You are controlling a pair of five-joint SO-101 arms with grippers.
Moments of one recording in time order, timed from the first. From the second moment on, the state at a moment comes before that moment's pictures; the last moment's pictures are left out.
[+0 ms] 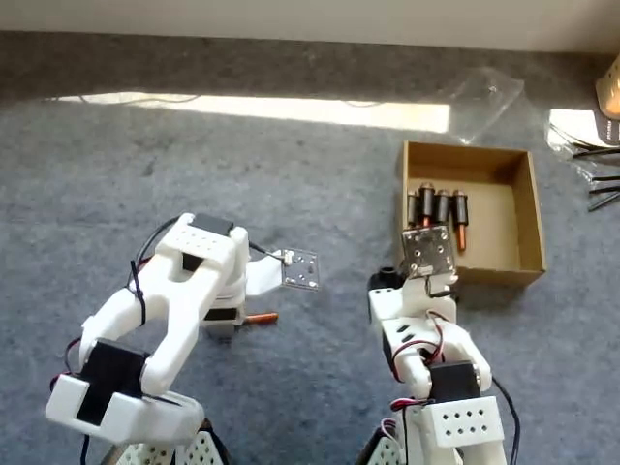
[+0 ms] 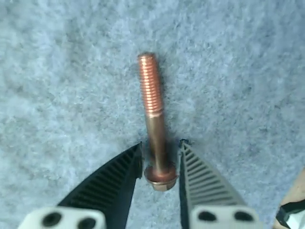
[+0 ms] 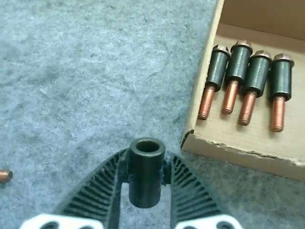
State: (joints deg) left arm 10.1 -3.9 41.4 69.7 -65.8; right arm -12.4 -83.3 84.1 46.6 4.3
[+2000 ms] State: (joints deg) left arm 4.1 -1.3 24.4 70.2 -65.7; right arm -12.7 -83.3 84.1 46.6 4.3
